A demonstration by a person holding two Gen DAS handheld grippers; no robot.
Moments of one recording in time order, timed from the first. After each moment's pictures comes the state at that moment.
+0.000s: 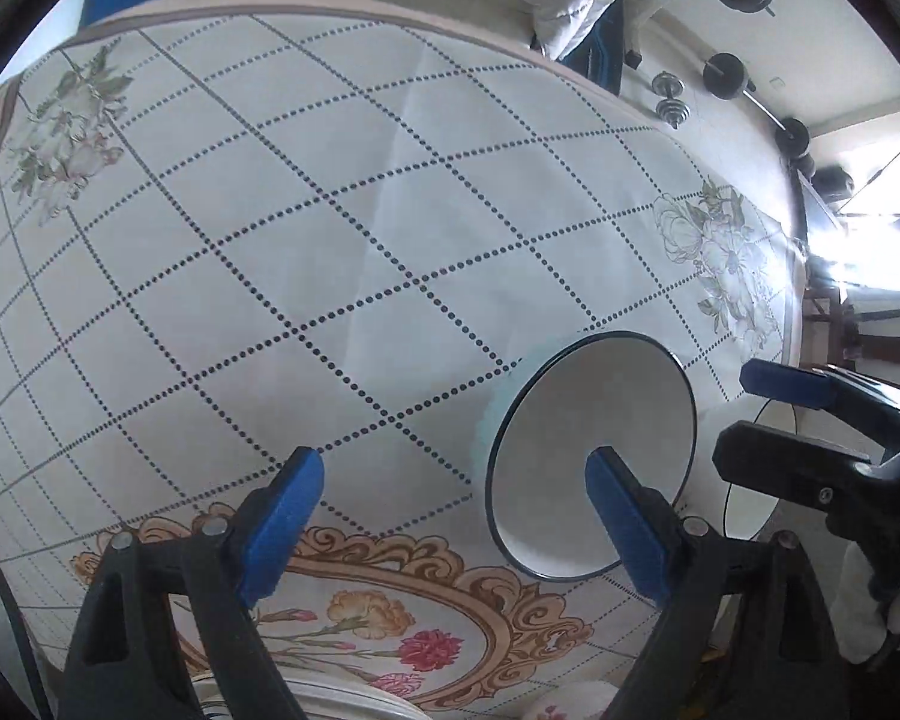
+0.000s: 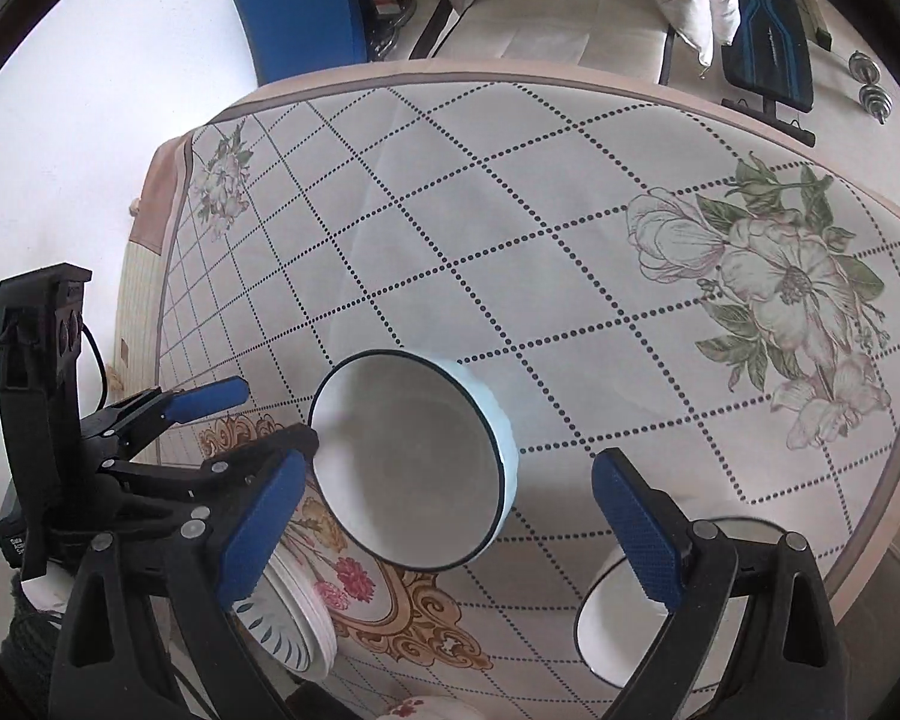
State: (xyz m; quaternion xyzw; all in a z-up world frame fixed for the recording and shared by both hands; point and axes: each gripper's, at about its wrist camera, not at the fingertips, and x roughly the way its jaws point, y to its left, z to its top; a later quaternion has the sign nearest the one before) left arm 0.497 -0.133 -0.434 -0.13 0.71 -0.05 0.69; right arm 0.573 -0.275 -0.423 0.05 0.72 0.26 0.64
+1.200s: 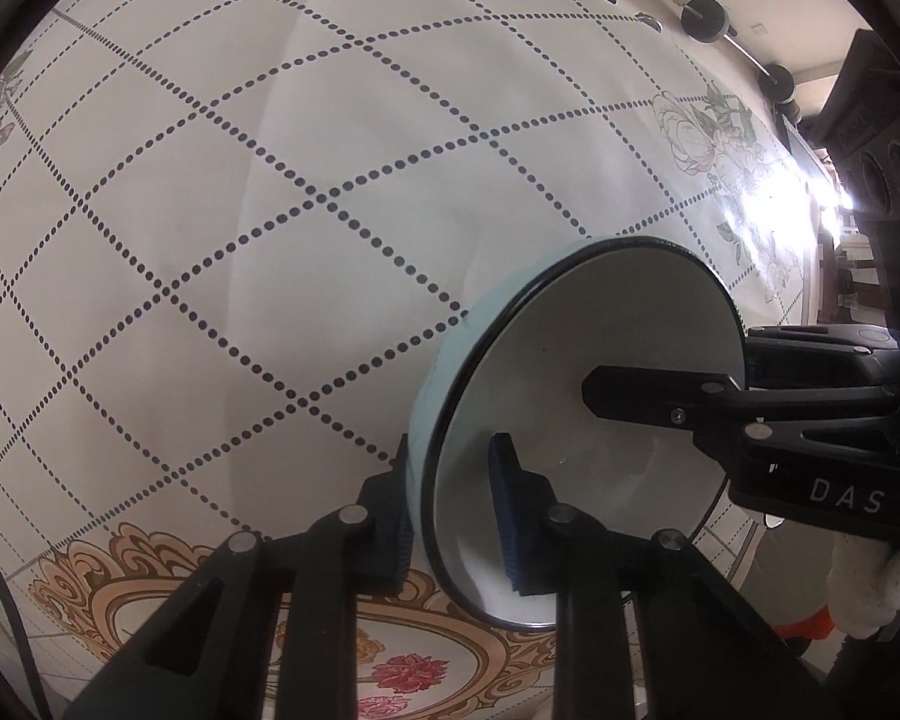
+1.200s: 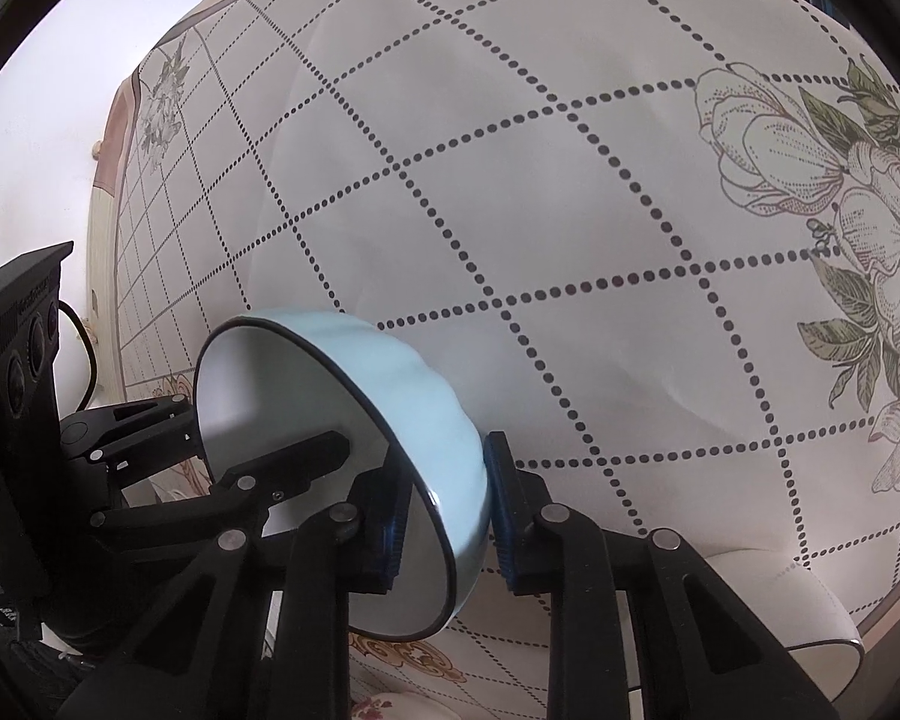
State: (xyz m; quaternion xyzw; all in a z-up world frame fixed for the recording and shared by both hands) left arm 0.491 -0.173 -0.483 -0.11 0.73 -0.09 0.66; right arm 0.567 -0.258 -0.502 0.03 0.77 0.26 0.58
